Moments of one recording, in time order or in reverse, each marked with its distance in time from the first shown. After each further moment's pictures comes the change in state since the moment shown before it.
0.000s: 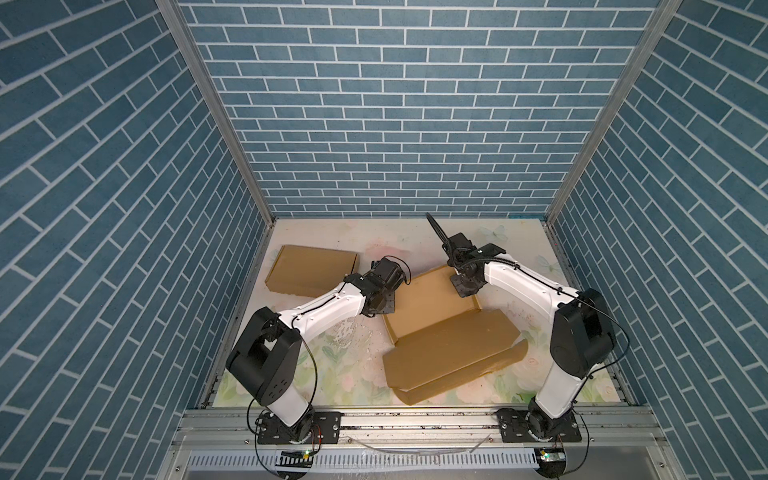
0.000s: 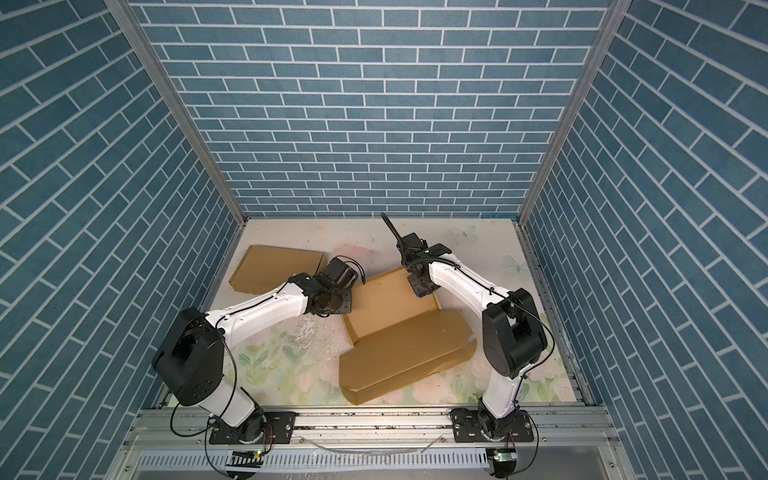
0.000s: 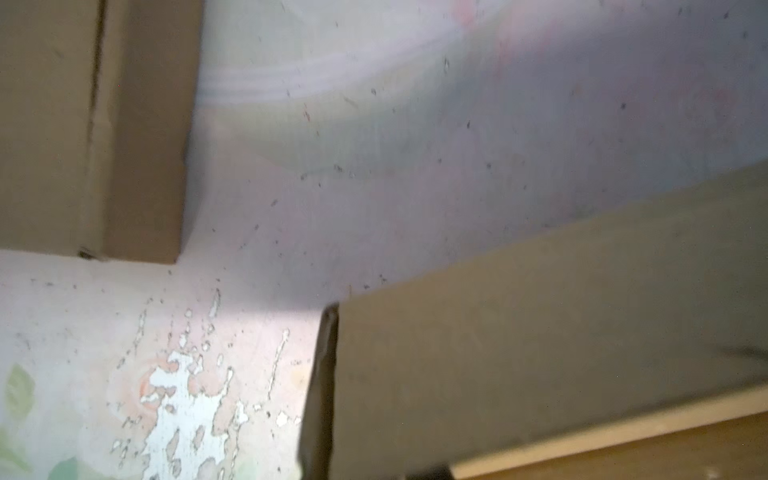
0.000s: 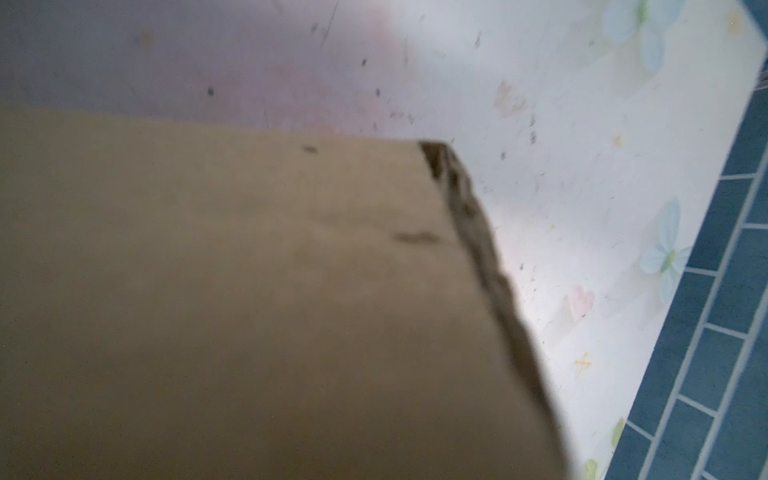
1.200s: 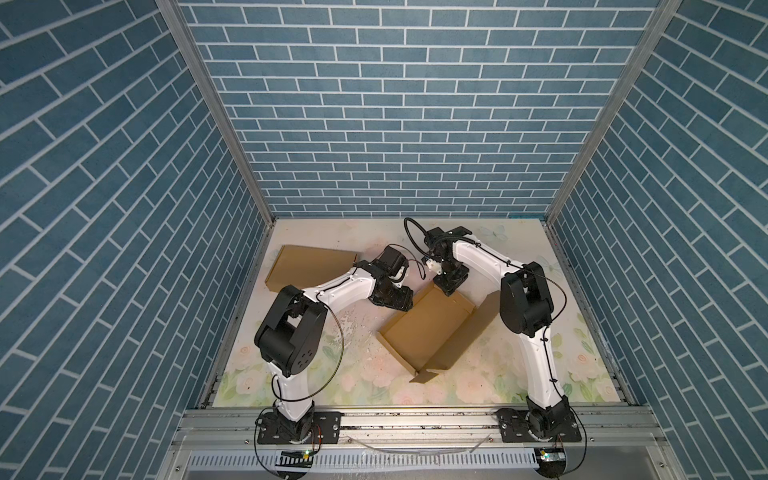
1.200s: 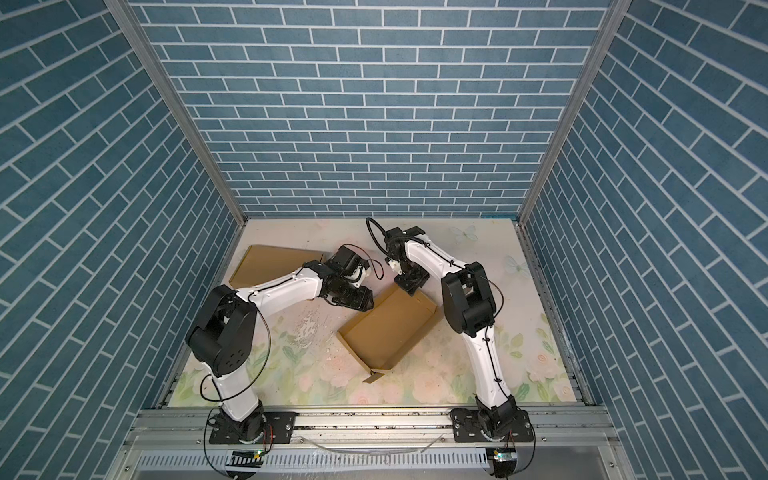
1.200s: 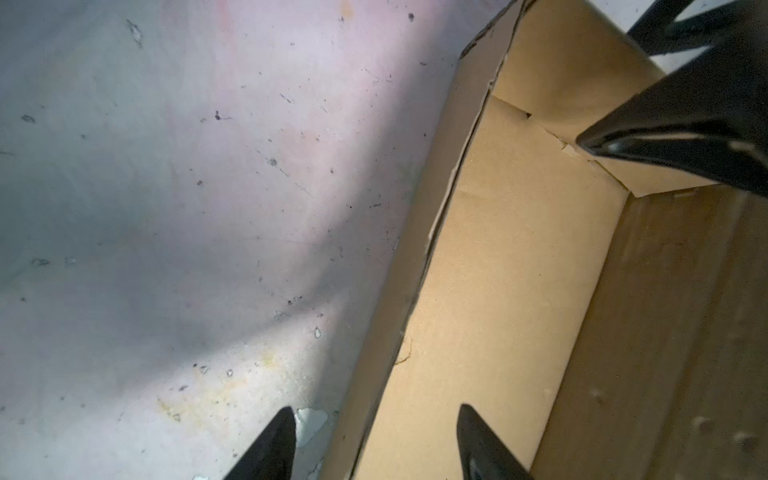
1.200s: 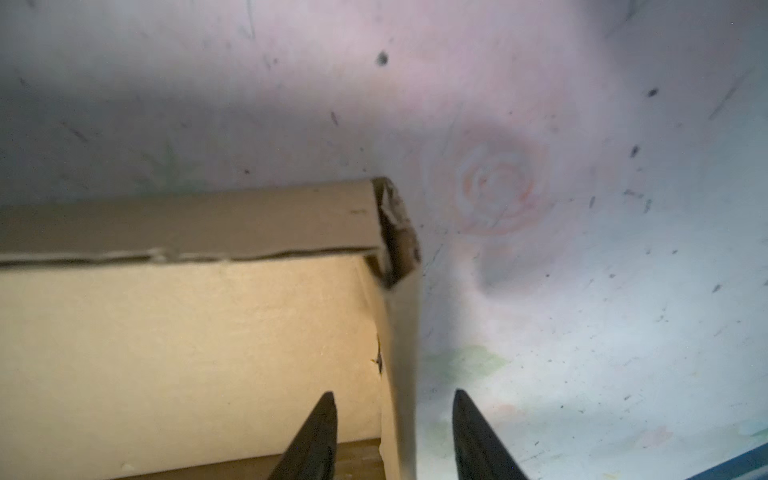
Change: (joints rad) left arm 0.069 0.212 0.161 0.077 0.414 0.358; right arm -0.032 0.430 0.483 -0.278 -0.204 -0.257
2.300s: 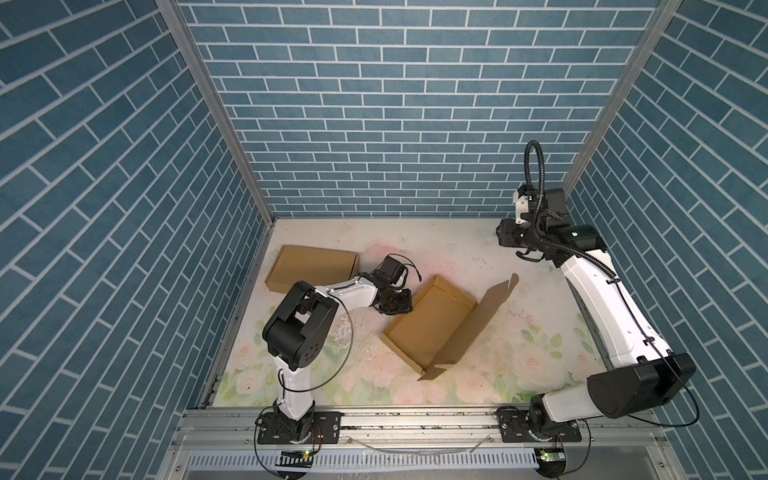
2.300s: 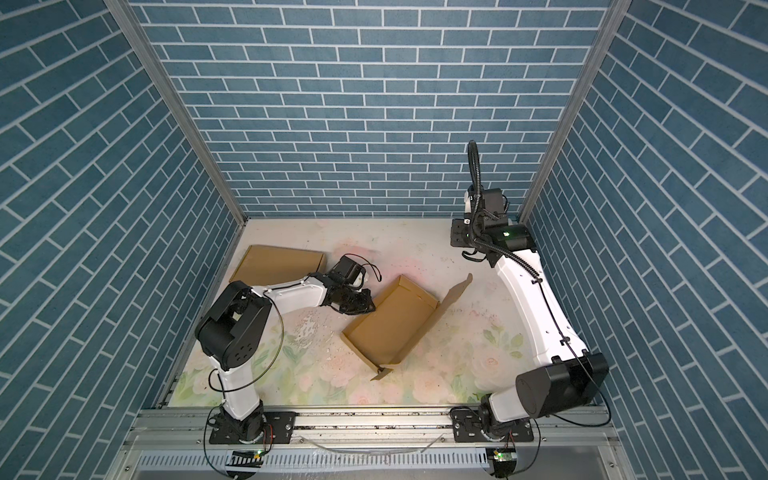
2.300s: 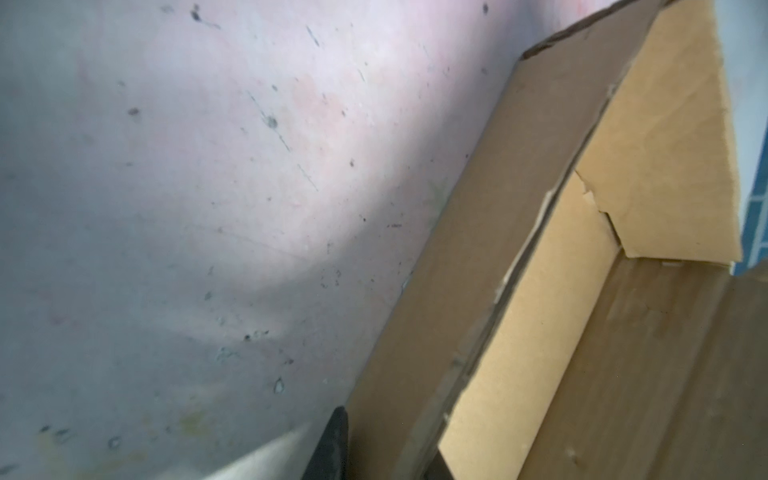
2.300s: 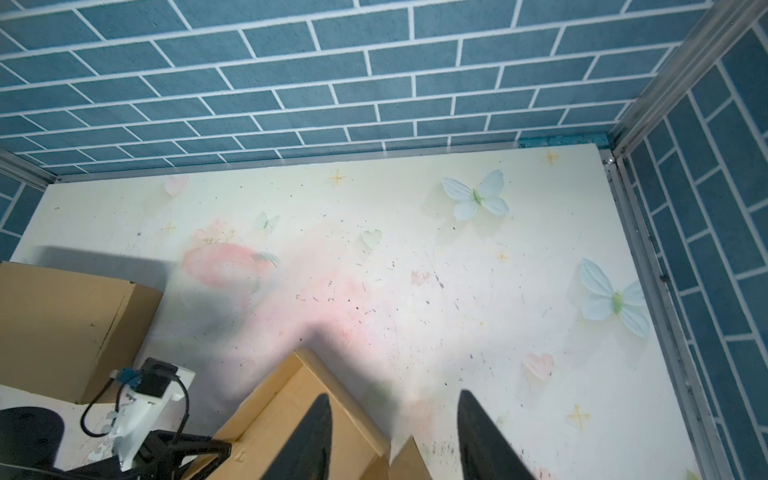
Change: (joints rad) left arm -0.002 0.055 -0.134 0.276 0.072 -0.371; right arm -0.305 -0.803 -0.330 0.401 -0.073 0.449
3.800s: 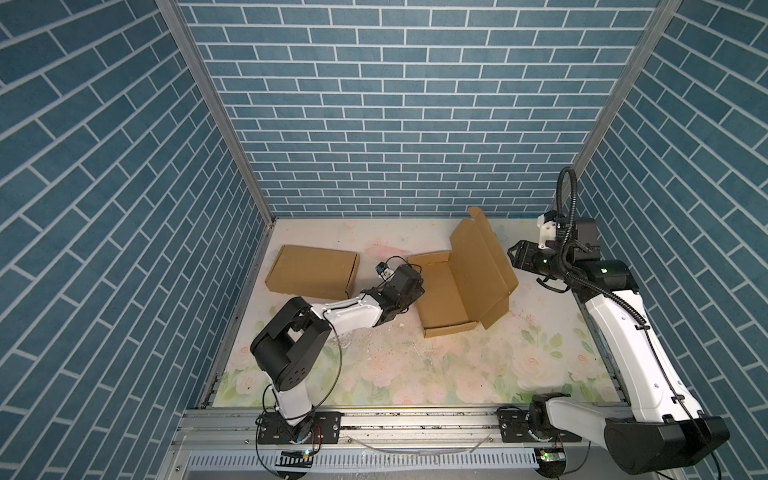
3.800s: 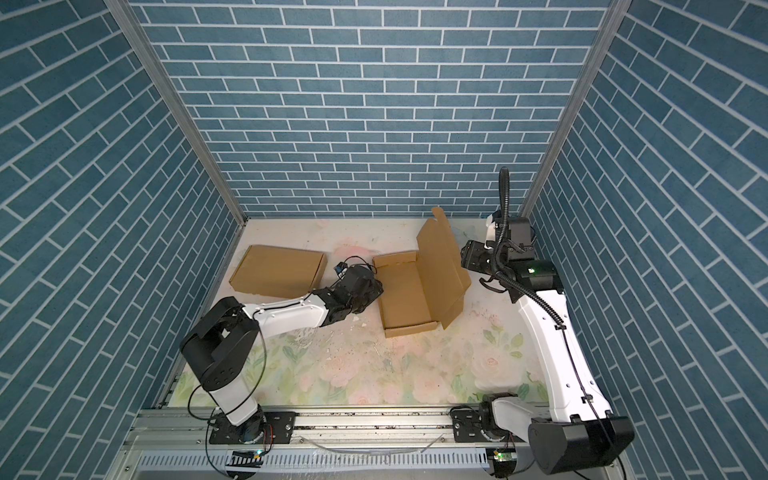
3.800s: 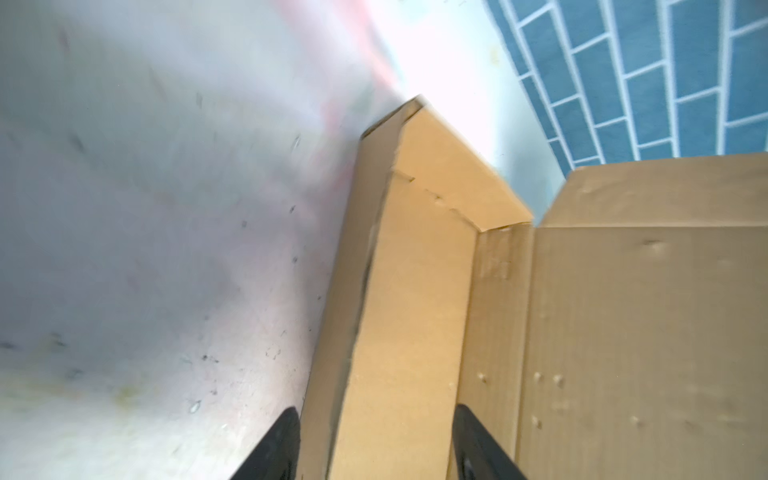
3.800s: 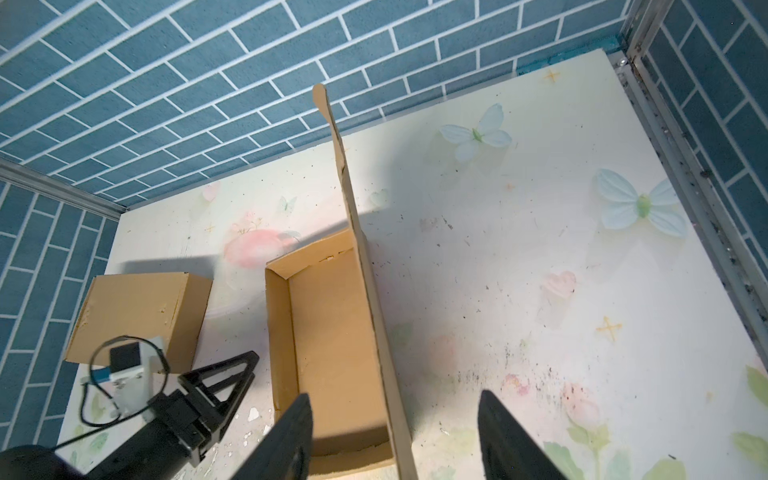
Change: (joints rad) left arm -0.160 -0.166 -0.093 0.282 -0.542 -0.586; right arm -0.076 -0.269 -0.249 -0.016 -0.143 0.158
